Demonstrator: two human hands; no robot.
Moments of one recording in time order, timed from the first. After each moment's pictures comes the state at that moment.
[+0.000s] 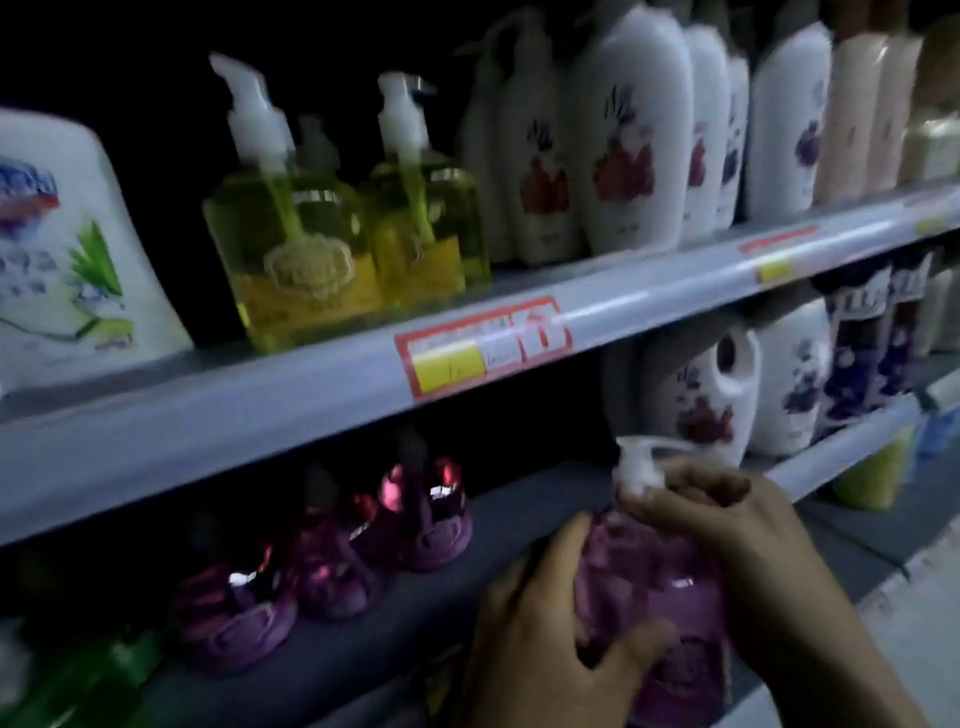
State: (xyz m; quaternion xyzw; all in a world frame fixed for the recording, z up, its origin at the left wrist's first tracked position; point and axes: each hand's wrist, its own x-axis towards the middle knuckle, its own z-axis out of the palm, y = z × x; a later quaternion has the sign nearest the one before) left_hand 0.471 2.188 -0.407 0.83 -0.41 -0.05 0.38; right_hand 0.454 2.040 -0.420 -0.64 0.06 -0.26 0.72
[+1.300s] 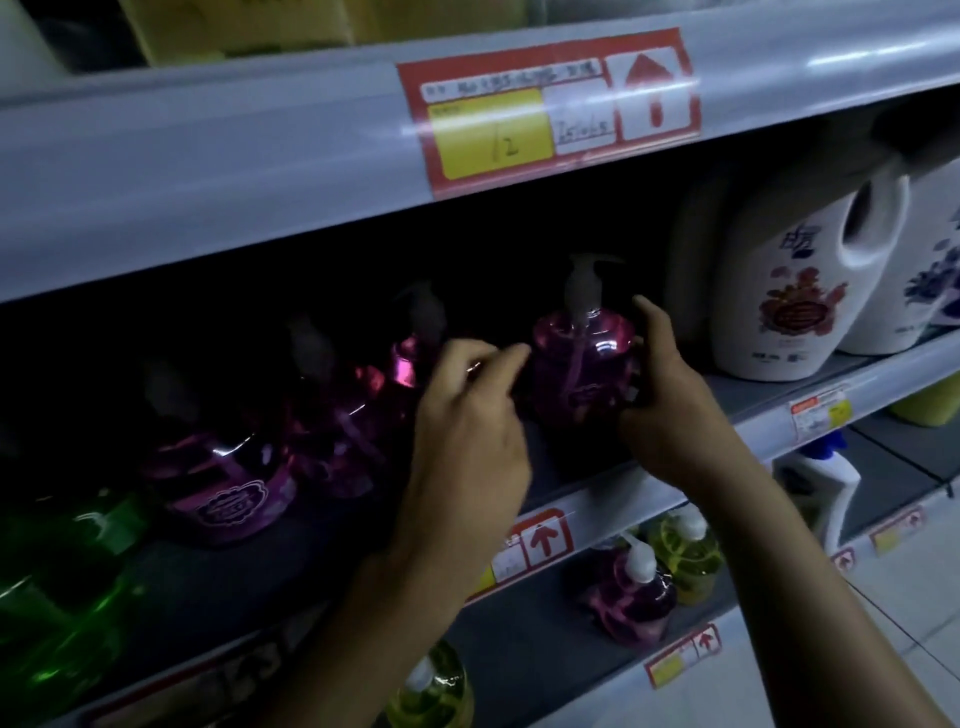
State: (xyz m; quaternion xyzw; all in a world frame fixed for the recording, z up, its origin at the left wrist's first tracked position) left_hand 0.575 2.199 -0.467 0.88 -0.28 0.20 0.34; right_hand 0.570 2.024 -0.500 -0.86 0.08 -0.21 0.45
